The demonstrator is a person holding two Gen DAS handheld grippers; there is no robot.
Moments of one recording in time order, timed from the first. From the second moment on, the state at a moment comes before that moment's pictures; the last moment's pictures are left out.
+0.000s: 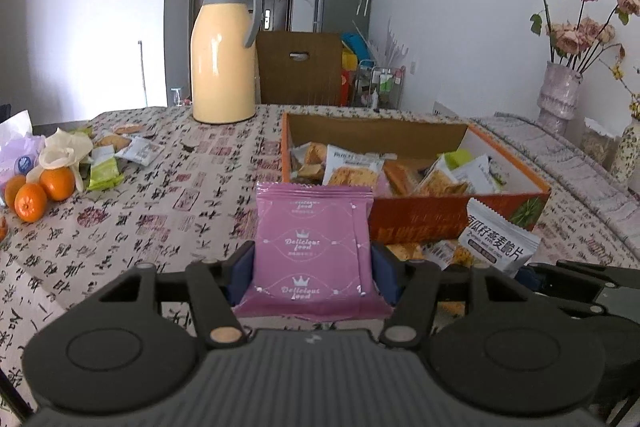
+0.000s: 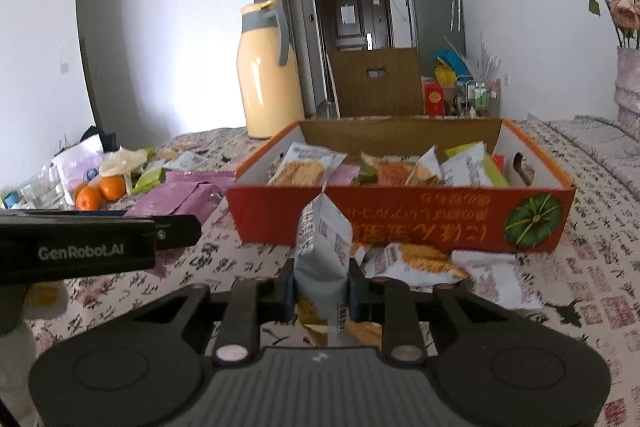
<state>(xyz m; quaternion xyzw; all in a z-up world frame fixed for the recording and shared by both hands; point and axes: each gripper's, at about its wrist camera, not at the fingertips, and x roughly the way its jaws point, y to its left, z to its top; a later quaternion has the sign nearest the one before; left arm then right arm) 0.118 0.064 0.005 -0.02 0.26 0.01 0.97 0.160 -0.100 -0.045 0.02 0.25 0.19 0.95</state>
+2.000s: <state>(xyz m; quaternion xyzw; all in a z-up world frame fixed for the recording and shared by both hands) 0.268 0.024 0.026 -0.07 0.22 0.02 0.97 0.311 -0.160 -0.029 0.03 0.18 0.16 0.97</state>
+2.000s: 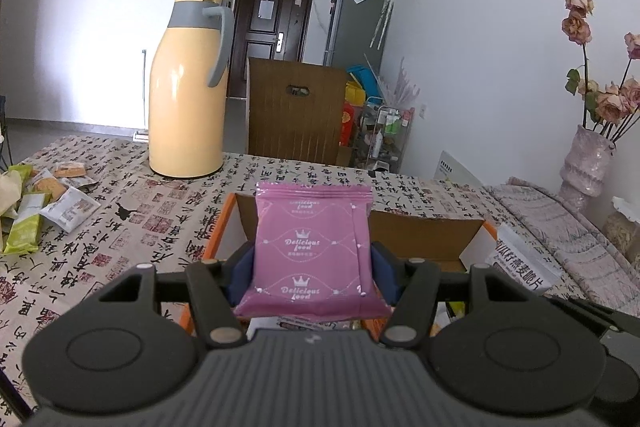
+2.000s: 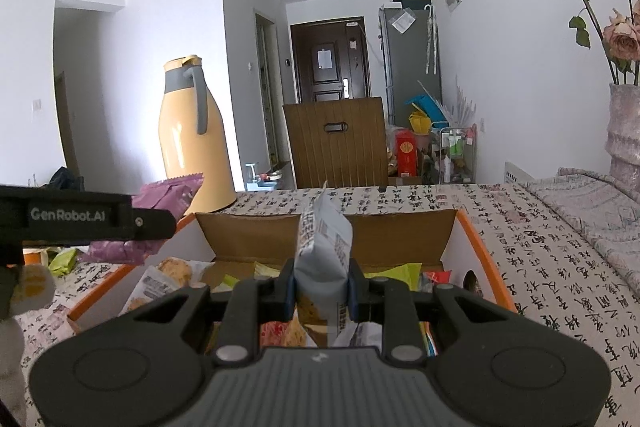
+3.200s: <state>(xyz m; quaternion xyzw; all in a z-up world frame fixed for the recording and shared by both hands) 0.248 0.028 0.040 -0.09 0.19 0.05 0.98 0.295 -0.172 -0.011 0.03 0.17 0.13 0.98</state>
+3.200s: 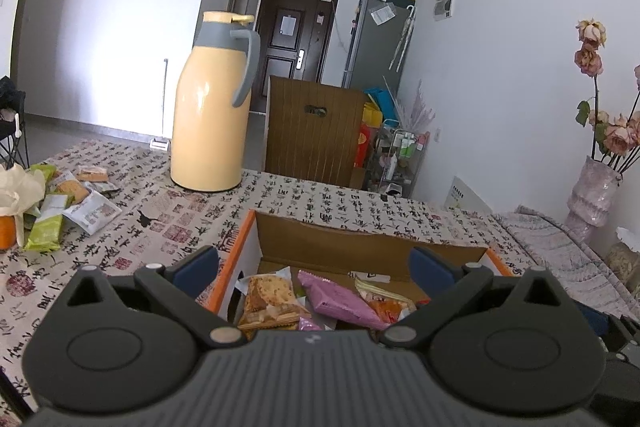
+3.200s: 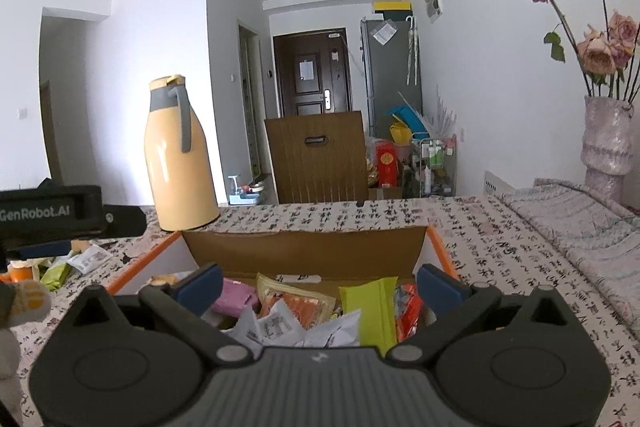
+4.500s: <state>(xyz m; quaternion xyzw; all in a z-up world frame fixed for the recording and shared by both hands) 0.144 0.051 -0.005 -0.06 0.25 0.07 0.96 0.193 -0.205 -0.045 0.00 0.23 0.12 0.96</state>
